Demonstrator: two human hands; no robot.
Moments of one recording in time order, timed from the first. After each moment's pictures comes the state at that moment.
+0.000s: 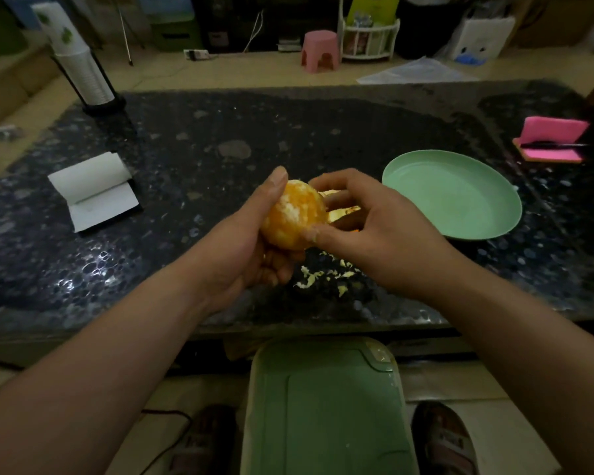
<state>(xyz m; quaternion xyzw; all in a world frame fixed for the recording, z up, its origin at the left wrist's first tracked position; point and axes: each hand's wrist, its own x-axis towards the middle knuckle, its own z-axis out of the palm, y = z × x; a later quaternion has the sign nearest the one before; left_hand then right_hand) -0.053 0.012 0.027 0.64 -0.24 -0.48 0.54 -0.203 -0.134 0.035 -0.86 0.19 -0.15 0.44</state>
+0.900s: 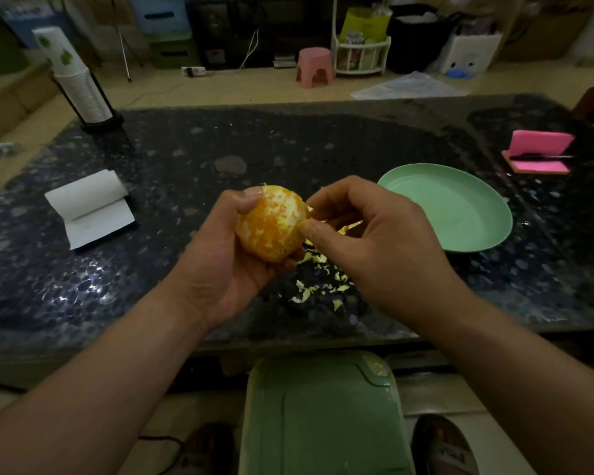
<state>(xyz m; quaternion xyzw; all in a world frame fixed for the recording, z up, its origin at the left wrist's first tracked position) -0.054 0.010 0.030 0.48 -0.19 -0.46 0.73 -0.204 -0.120 0.041 -0.84 0.17 -0.30 0.41</state>
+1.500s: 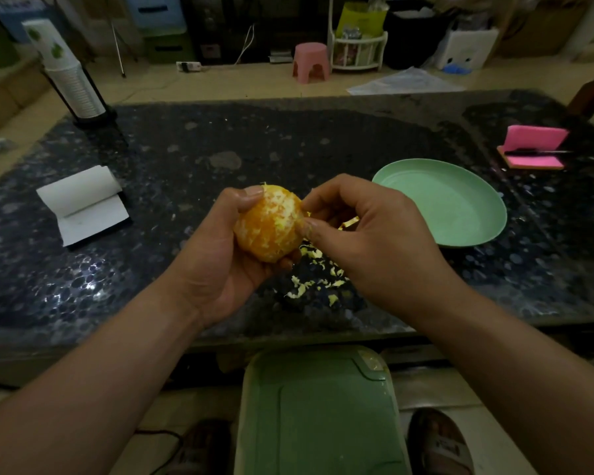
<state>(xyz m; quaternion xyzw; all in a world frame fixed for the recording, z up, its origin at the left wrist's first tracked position) -0.056 0.008 0.028 0.49 -0.17 -0.47 0.72 -0.204 -0.122 0.039 -0.85 0.16 -0.29 0.40</state>
